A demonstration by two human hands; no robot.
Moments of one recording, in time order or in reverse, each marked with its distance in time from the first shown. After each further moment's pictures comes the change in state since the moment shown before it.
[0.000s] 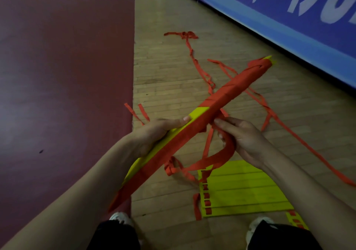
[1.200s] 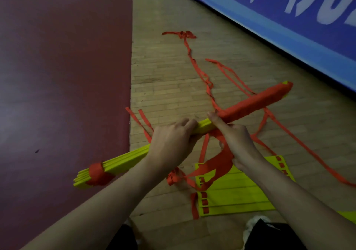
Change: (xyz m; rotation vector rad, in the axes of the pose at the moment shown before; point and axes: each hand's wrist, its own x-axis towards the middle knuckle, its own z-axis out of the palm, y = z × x) left_hand 0.009 -0.026 0.047 1.151 0.685 1.009; right_hand -0.007 0.003 0.024 -0.193 0.371 -0.004
